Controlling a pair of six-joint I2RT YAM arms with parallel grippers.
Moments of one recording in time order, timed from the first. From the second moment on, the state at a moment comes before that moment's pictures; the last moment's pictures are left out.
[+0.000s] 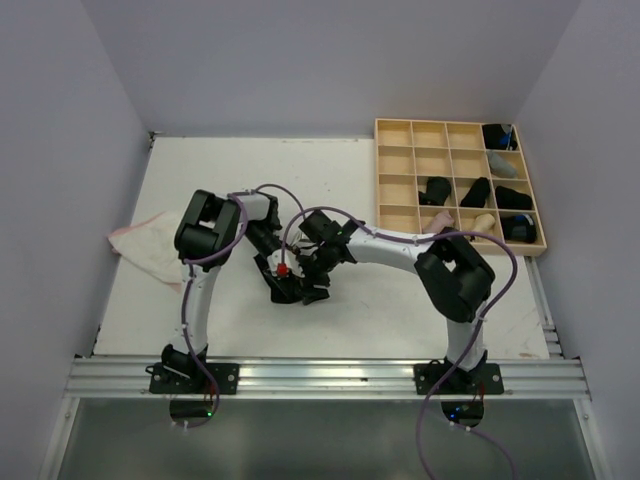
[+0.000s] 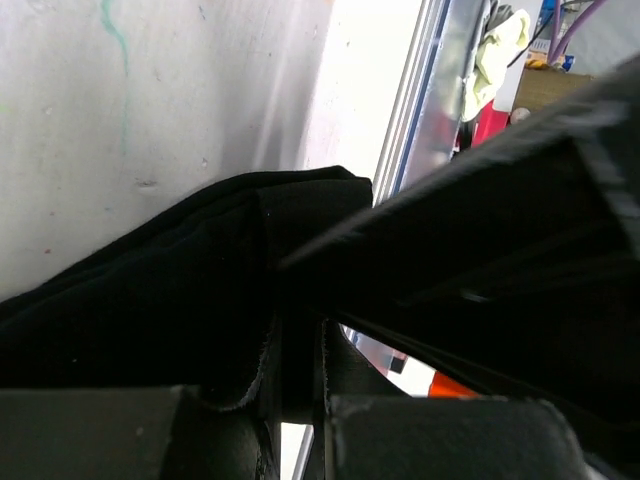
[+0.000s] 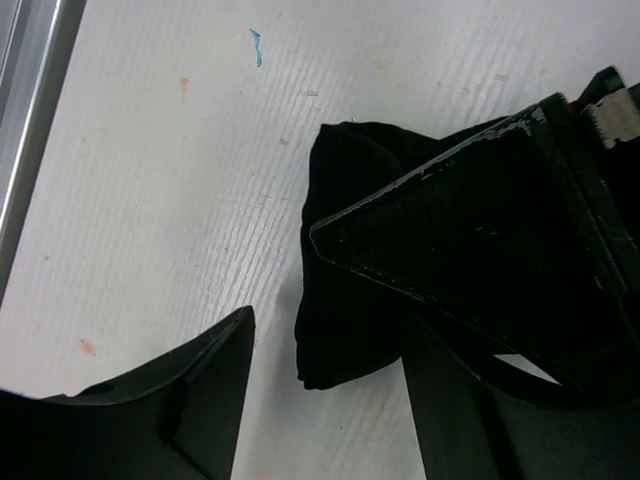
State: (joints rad) left arm -0.35 2.35 1.50 -1.42 0.97 0.84; right arm 0.85 1.92 1.30 -0.53 -0.65 -0.87
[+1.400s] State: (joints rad) left arm -0.52 1.00 0.49 -0.42 0.55 0.89; right arm 0.64 2.34 1.59 -0.82 -1.13 -0.34
